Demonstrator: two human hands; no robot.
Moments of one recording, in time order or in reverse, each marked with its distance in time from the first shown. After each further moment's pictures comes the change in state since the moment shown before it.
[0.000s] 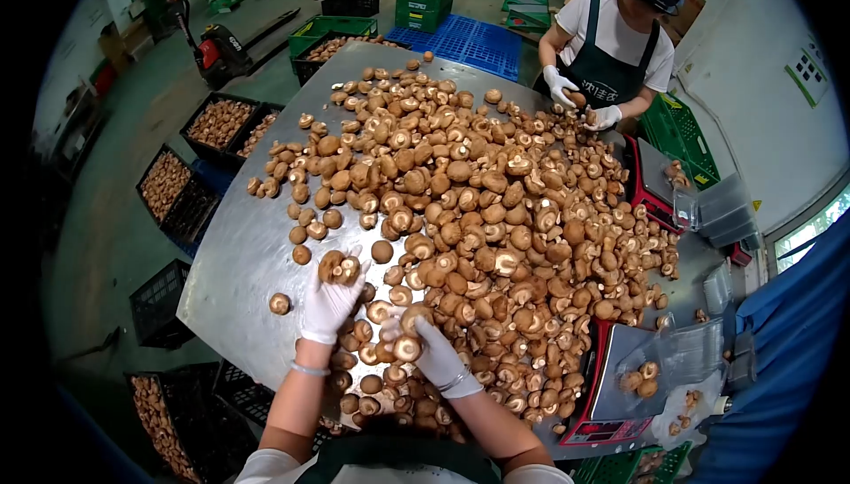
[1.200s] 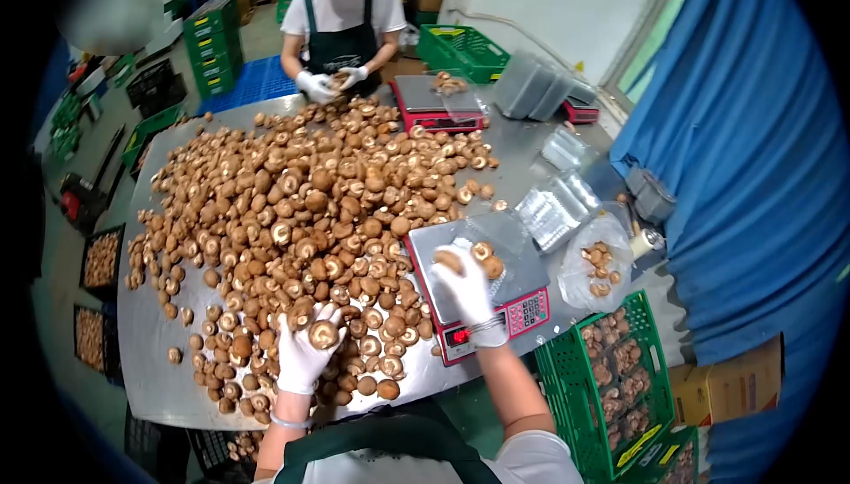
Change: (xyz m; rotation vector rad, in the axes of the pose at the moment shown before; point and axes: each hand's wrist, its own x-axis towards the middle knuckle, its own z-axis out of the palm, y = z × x) left_hand -0.119 -0.252 0.045 0.187 0.220 -0.566; right_hand -0.313 -0.155 -0.078 -0.904 1.012 -0.730
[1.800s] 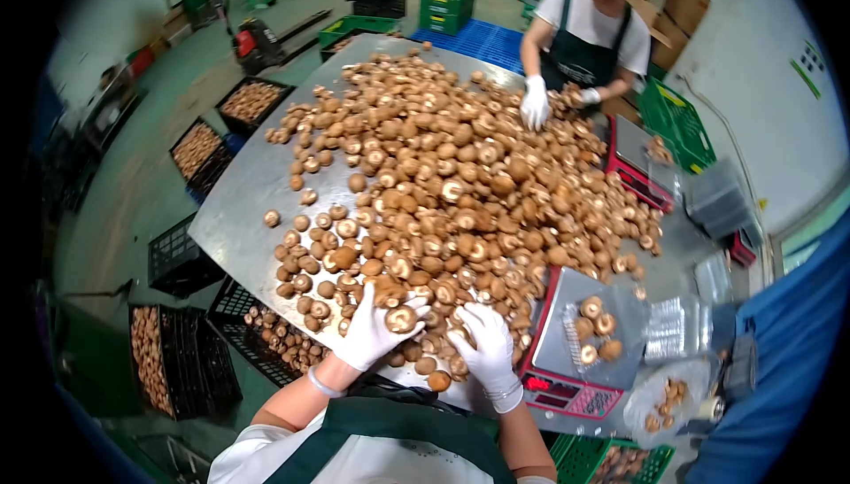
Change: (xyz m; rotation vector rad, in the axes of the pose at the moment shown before) left_hand -0.054 -0.015 -0.015 0.046 0.084 0.276; right_hand -0.049 0.026 0.088 -0.454 -0.568 -0.735
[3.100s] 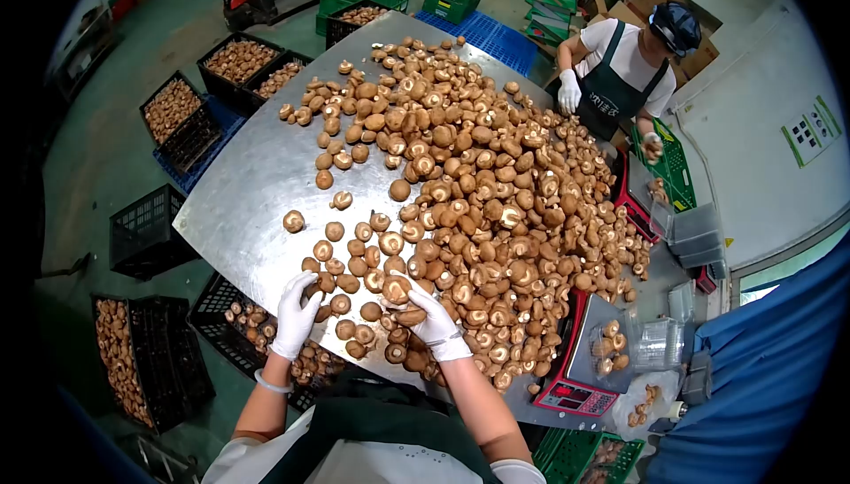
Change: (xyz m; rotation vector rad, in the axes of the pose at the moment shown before) left_hand -0.057 0.203 -0.169 1.596 0.505 0.965; right_hand 0.101 -0.075 0.205 1.693 -0.426 0.933
